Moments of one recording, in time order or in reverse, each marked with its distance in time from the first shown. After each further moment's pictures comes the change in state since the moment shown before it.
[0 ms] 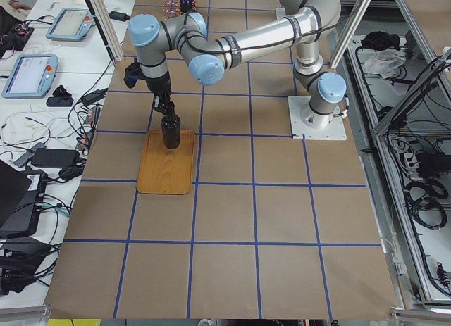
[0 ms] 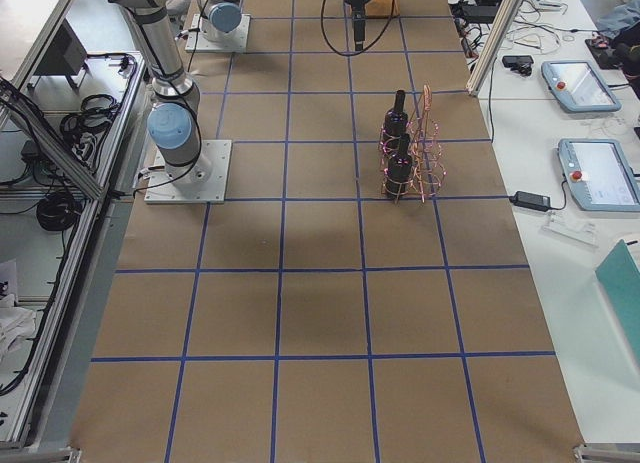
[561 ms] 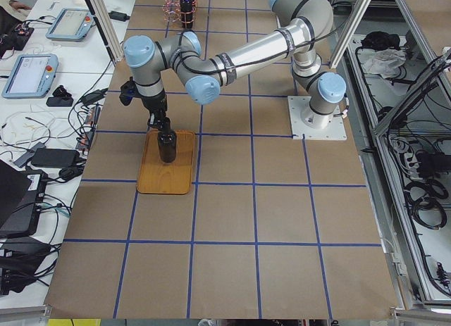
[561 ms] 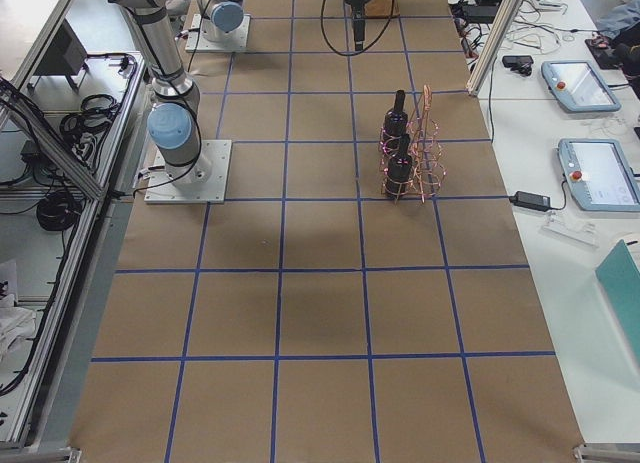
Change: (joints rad) left arm 0.029 -0.055 0.009 0.064 0.002 0.024; right arm 0.000 0.001 0.000 0.001 0.000 0.000
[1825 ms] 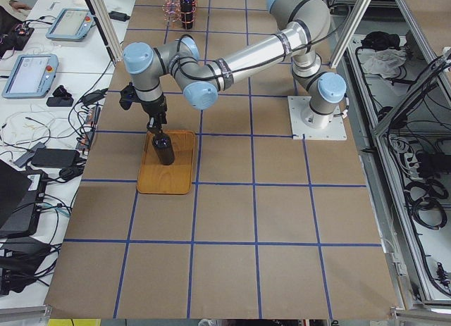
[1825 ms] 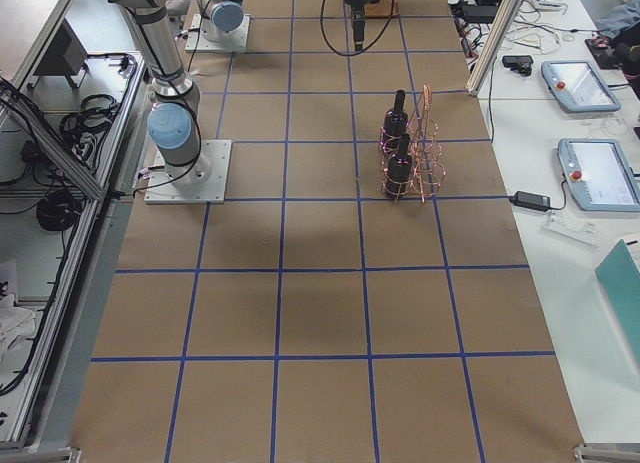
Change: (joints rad) left arm -0.007 0.010 -0.013 -0.002 -0.008 -0.009; right arm 0.000 0.000 0.000 0.002 0.000 0.000
